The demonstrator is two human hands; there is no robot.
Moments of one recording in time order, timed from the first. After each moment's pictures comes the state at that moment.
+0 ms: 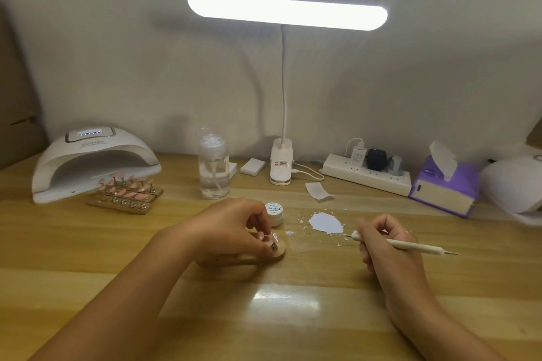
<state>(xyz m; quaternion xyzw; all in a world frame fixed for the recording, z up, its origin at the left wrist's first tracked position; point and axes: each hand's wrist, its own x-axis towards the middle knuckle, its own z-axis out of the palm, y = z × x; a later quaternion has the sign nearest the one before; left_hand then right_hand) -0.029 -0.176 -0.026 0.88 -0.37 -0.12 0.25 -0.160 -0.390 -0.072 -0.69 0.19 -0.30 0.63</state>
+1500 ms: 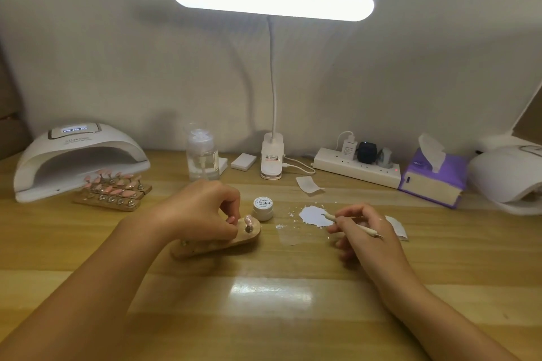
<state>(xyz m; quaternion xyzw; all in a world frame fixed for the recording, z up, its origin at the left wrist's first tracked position) -0.017 -0.161 -0.013 0.91 -0.38 -0.04 0.16 -0.156 -0.395 -0.071 -0.72 0.21 -0.24 0.62</state>
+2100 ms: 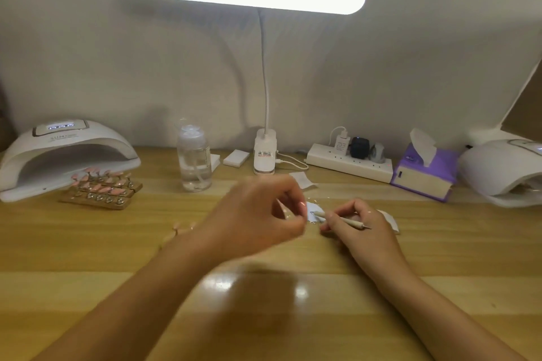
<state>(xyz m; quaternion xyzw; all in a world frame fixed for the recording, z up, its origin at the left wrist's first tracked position) -0.079 -0.214 -0.013 0.79 -0.46 0.00 0.40 -0.159 -0.402 -0.069 -0.82 0.20 -0.23 0.49</state>
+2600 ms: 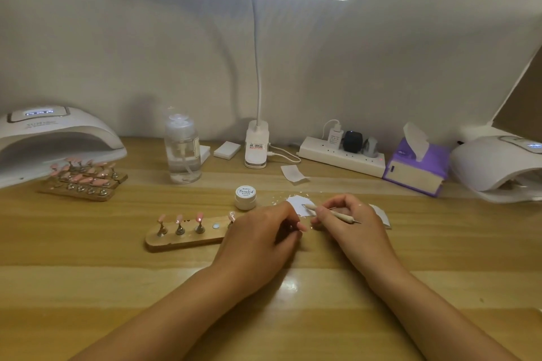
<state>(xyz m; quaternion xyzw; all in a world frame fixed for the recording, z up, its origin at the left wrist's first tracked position) -0.085 -0.241 -0.079 0.83 -0.41 0.07 0.37 -0.156 -0.403 -0.071 -0.82 0.20 -0.23 0.48</state>
